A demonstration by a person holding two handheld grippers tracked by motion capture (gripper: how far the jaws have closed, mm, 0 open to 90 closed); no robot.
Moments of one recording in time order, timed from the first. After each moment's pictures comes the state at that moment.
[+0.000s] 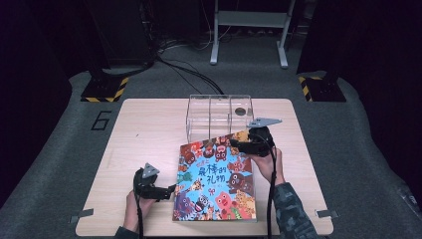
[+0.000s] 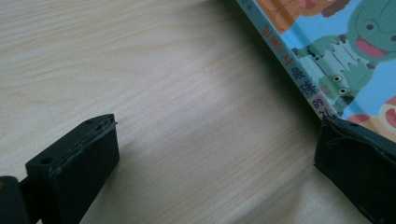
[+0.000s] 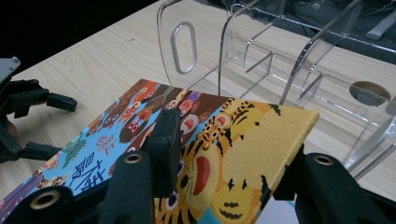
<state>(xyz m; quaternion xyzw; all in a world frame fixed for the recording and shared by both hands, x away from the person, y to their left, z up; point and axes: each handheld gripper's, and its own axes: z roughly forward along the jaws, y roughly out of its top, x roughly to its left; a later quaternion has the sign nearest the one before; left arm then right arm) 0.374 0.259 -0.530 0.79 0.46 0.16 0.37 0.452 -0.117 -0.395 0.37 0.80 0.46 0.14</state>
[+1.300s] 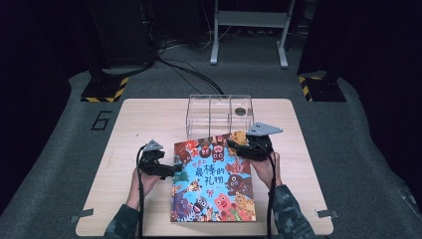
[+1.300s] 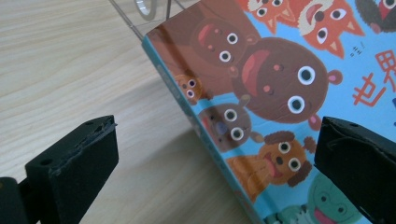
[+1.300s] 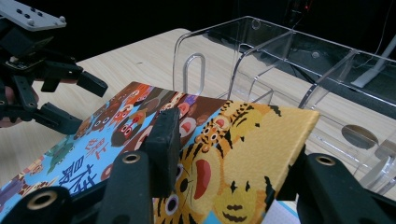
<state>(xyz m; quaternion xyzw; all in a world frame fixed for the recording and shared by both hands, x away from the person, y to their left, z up) 0.428 0.246 -0.479 0.78 0.43 0.10 0.44 0.434 -0.111 -0.397 0.31 0.78 0.50 0.20</state>
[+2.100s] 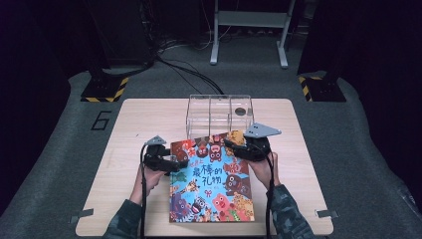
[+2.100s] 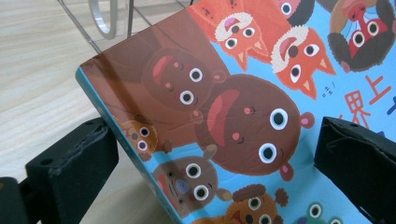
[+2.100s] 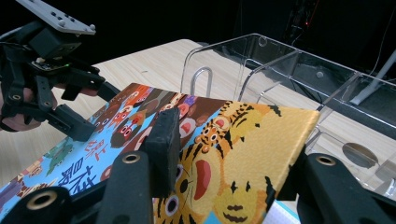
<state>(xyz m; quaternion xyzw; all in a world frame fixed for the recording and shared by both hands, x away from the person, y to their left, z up) 0.443 0.238 -0.475 0.78 0.41 0.04 0.48 0.428 -0.104 -0.391 0.28 0.78 0.52 0.22</state>
